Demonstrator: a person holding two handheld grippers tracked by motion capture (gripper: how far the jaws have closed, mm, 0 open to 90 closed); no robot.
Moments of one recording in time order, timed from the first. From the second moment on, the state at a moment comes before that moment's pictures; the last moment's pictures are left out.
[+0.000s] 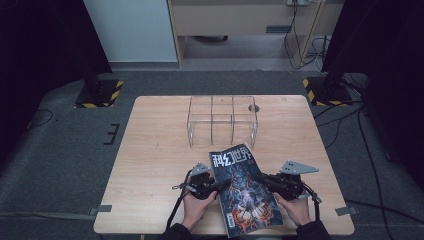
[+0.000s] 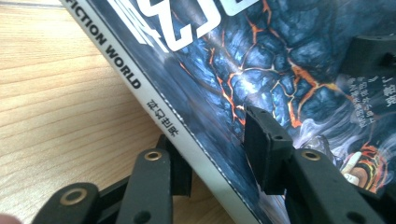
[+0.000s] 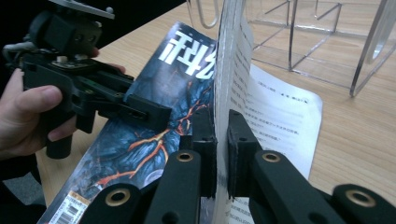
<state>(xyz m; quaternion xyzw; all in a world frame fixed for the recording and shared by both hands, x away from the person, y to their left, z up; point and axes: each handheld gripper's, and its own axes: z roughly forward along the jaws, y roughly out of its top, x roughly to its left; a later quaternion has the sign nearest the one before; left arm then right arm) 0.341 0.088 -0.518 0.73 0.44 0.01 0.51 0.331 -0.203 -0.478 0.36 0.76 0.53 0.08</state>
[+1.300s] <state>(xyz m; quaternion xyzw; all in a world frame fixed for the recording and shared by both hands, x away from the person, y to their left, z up) 0.324 0.105 -0.436 0.73 0.37 0.16 0.55 0.366 -0.188 -0.453 0.37 0.74 0.56 0.10</state>
